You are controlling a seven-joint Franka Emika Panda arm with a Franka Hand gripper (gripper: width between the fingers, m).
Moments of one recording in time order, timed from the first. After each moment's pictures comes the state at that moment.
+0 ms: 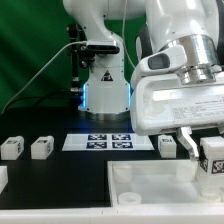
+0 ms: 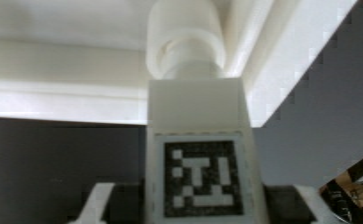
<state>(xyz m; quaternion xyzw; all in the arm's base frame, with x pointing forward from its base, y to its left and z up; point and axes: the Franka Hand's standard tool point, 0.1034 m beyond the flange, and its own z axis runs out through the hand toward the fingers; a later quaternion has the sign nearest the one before) 0.622 0.112 0.083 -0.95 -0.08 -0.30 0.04</state>
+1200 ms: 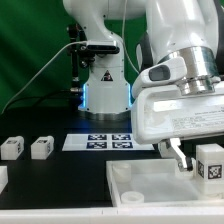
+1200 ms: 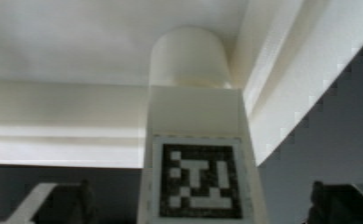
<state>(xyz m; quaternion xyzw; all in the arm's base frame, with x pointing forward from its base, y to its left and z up) 0.613 0.114 0.068 -0.95 -0.08 -0.29 0.04</state>
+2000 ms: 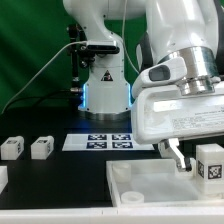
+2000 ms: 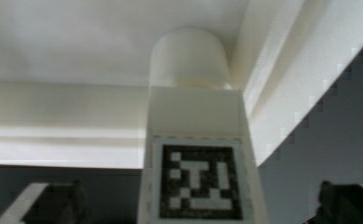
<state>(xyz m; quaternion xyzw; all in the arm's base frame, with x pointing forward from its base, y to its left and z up) 0.613 0.114 0.067 -0.95 -0.08 -0.29 0.04</state>
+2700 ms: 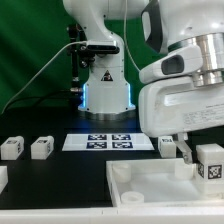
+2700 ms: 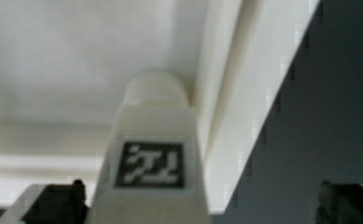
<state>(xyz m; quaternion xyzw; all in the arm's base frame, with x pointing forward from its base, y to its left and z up) 0.604 0.129 0.076 -0.99 -0.09 -0.07 0.07</state>
